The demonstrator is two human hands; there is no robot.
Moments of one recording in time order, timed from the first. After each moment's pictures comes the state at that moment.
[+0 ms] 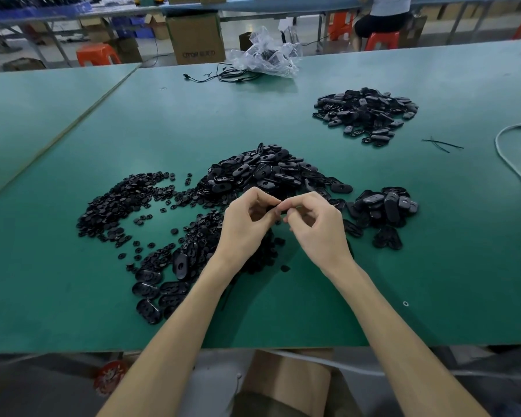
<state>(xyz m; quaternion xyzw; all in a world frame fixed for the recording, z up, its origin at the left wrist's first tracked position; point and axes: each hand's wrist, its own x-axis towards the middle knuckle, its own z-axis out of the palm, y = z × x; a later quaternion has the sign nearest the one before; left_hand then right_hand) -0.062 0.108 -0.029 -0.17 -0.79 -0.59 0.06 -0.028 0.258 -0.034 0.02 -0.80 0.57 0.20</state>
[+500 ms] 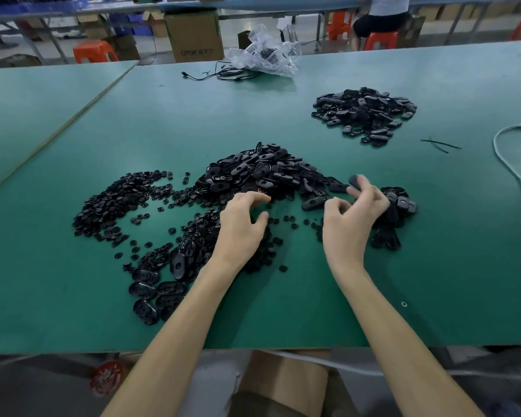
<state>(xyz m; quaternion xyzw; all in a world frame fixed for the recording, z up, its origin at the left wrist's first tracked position) -0.063 0.106 -0.033 -0.13 -0.88 -0.44 0.08 -0.029 0.269 -0.029 -0.20 -0.71 0.59 0.32</state>
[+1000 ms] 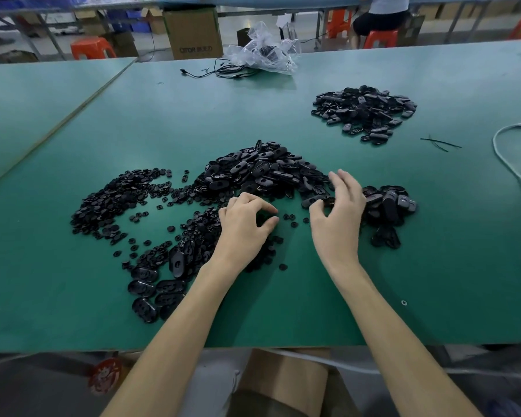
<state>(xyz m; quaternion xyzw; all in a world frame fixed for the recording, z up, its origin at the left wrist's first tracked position) -0.063 0.108 -0.036 -0.15 -0.92 -0.35 0.07 -0.031 0.269 -0.036 -0.13 -0.83 0.47 0.28</state>
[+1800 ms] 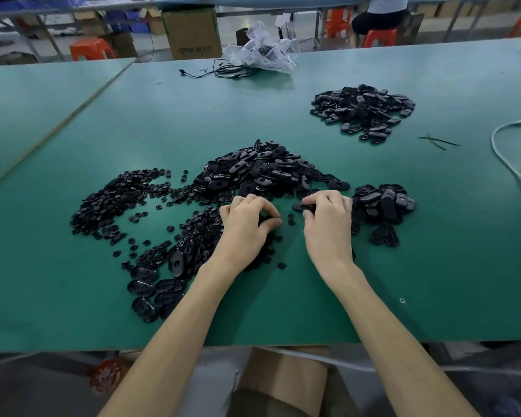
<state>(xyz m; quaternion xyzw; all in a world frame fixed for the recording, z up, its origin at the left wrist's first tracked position) -0.062 0.110 -0.038 -0.18 -0.91 -0.35 0.07 -0.028 0.265 -0.040 -0.12 -0.92 0.31 0.19</state>
